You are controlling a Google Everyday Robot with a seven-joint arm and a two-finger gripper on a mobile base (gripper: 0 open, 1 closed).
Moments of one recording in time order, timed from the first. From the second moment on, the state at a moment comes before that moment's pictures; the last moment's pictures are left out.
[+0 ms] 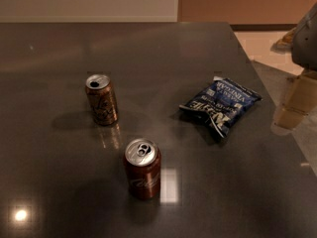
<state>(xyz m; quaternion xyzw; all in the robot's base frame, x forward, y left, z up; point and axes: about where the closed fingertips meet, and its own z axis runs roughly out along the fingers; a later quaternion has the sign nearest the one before) 0.438 -0.217 0.976 -0.60 0.78 -0.03 0.16</state>
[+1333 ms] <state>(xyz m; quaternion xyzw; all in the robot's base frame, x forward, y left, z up) 0.424 -0.169 0.965 -0.66 0.73 0.06 0.19</state>
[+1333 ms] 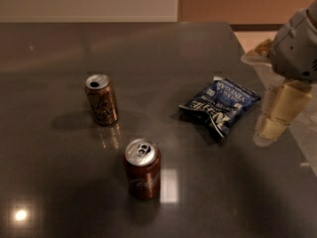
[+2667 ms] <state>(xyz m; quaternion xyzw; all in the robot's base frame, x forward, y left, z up) 0.372 -0.030 0.902 -0.68 0.63 0.25 0.27</state>
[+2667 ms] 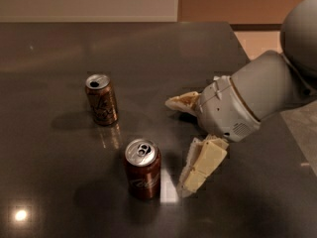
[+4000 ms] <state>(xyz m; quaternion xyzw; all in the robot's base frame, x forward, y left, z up) 0.355 0.026 0.887 -0.68 0.58 0.34 0.28</state>
